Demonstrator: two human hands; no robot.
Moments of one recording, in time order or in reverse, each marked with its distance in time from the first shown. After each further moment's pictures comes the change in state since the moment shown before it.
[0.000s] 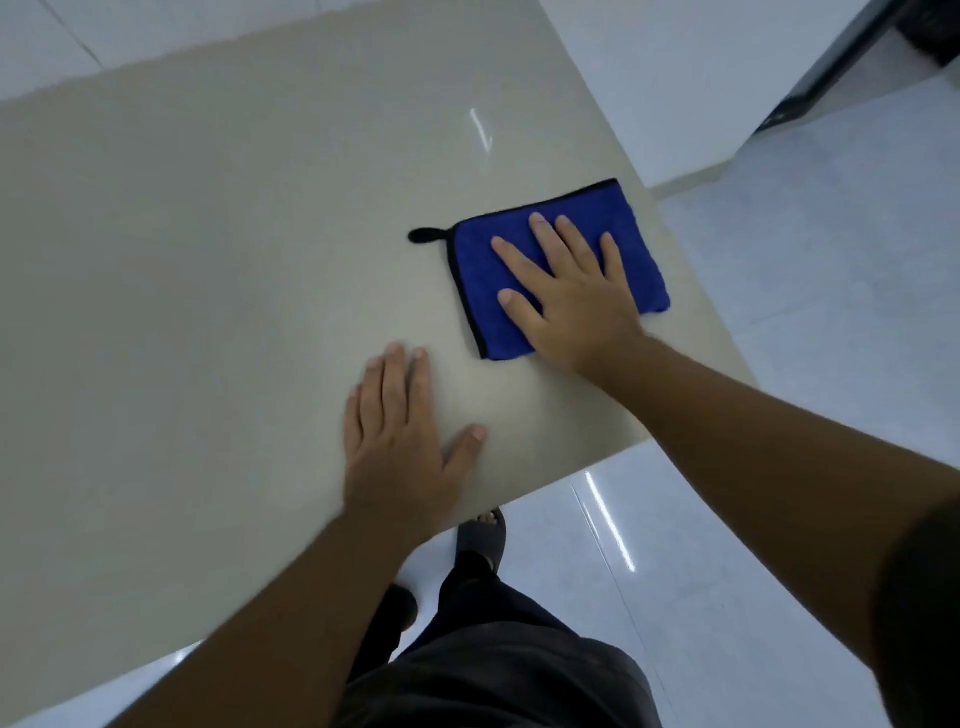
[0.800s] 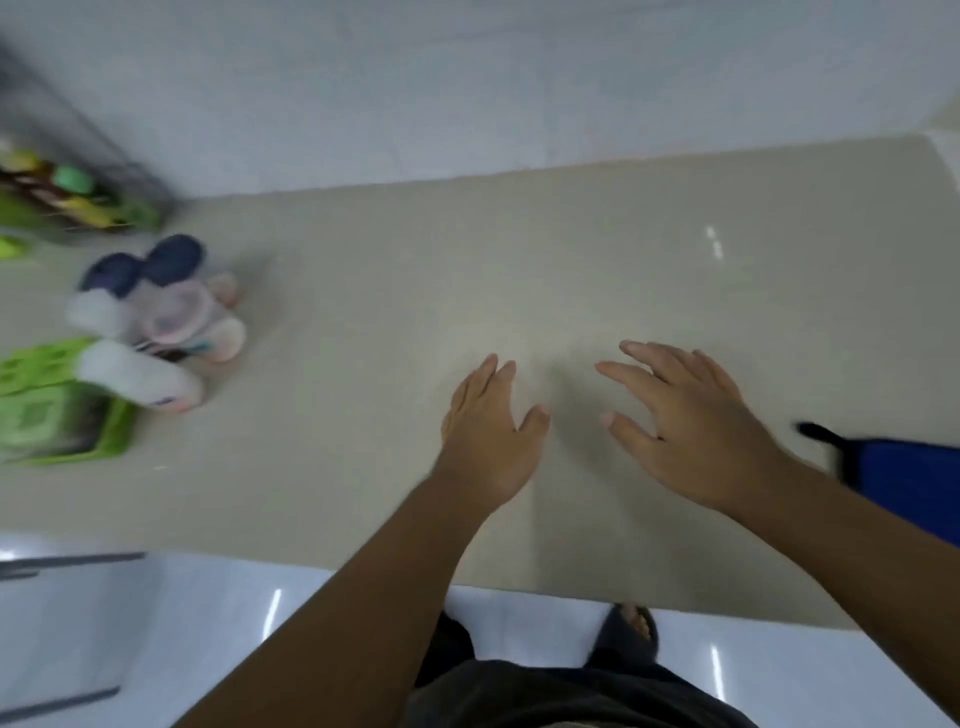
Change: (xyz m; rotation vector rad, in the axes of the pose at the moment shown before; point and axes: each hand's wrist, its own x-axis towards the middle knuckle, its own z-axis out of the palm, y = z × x) left_hand -0.032 -0.182 -0.136 -0.416 0.102 -0.424; right_hand -0.025 -0.231 -0.067 0.241 -0.127 -0.442
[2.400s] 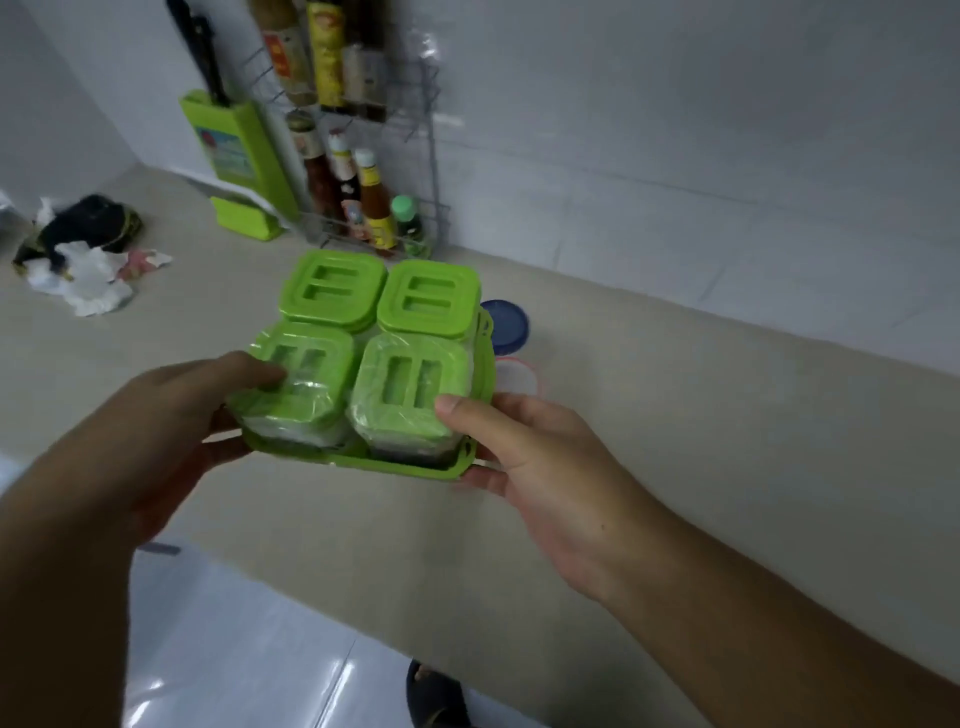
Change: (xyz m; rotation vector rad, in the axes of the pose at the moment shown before) left_hand -0.053 -0.379 -0.459 -0.978 0.362 -0.377; right_hand 0.177 -0.522 0.074 1.301 -0.358 0.160
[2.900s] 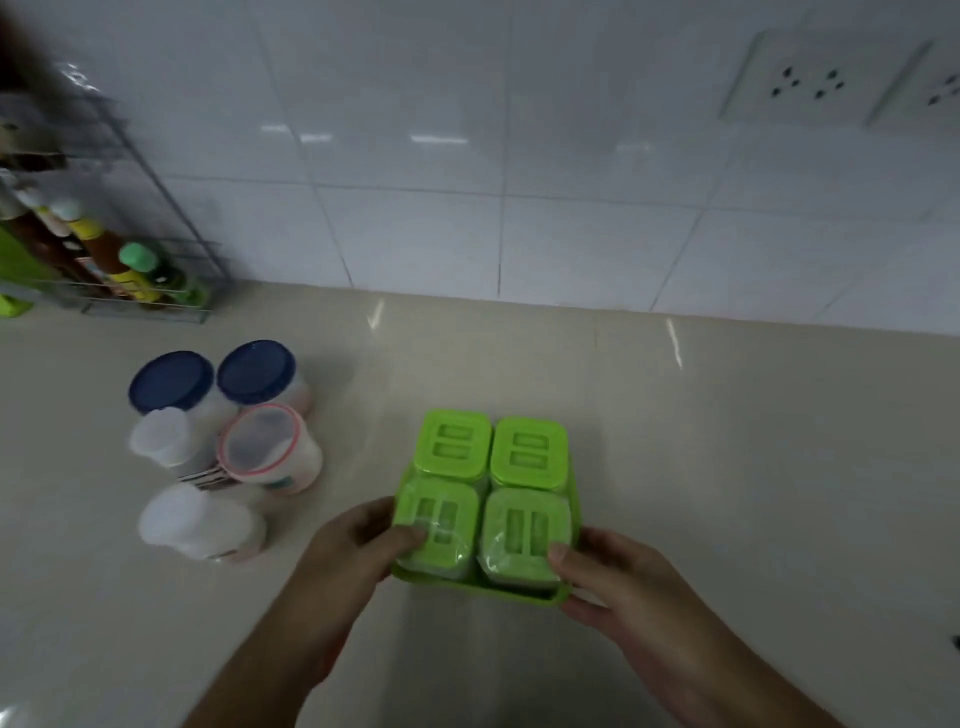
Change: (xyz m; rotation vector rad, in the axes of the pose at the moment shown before) left_hand -0.040 -0.101 0.316 0.128 -0.381 -0.127; right_hand -0.101 0.070 -0.290 0.126 0.361 0.210
